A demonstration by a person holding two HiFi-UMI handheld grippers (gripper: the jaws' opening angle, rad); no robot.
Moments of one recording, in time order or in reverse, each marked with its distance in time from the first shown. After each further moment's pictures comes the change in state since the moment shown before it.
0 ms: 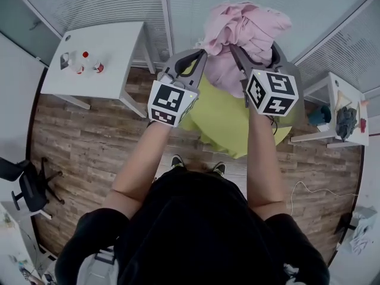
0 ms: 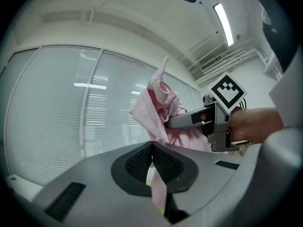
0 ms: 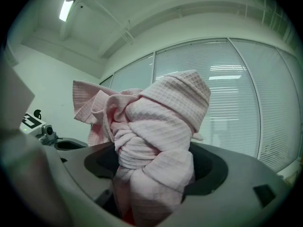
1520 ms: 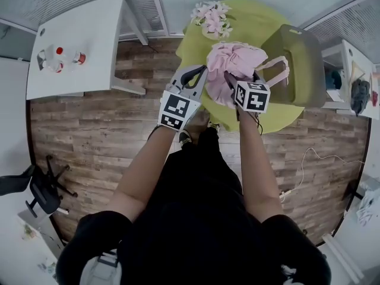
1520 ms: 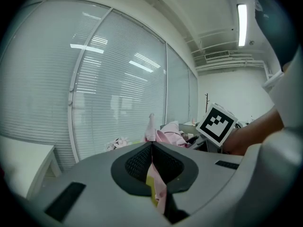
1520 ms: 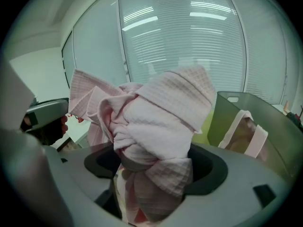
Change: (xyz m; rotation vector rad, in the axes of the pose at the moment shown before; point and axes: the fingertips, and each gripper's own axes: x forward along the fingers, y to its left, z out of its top) left arm 0.011 -0.027 -0.234 -0.157 0.287 -0.163; right arm 0.004 0.002 -0.371 0.274 0.659 -0.139
